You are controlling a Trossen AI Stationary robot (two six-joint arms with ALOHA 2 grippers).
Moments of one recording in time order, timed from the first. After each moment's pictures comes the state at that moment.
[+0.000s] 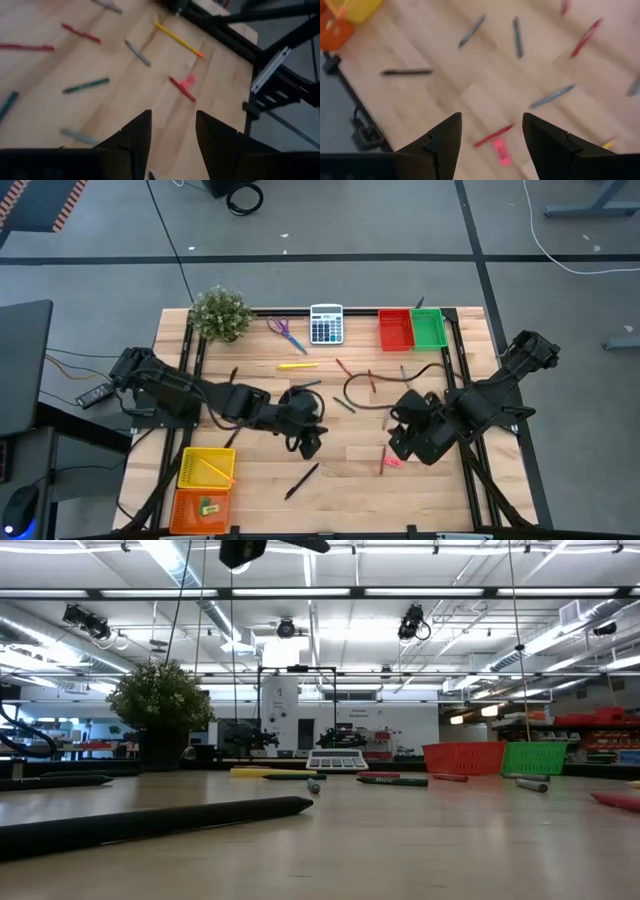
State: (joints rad) left arm -0.35 1.62 1.40 -0.49 -0.31 -0.81; right arm 0.65 1.41 1.44 -1.27 0.46 1.40
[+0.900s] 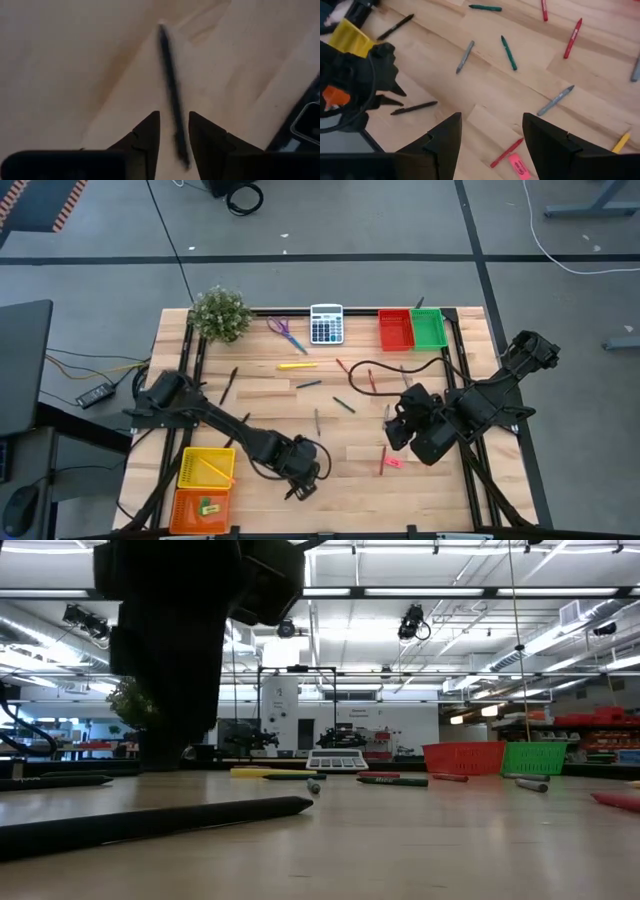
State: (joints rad) left arm -0.48 1.96 1.40 -0.63 -0.01 -1.10; right arm 0.65 1.41 1.44 -1.28 0.54 1.62
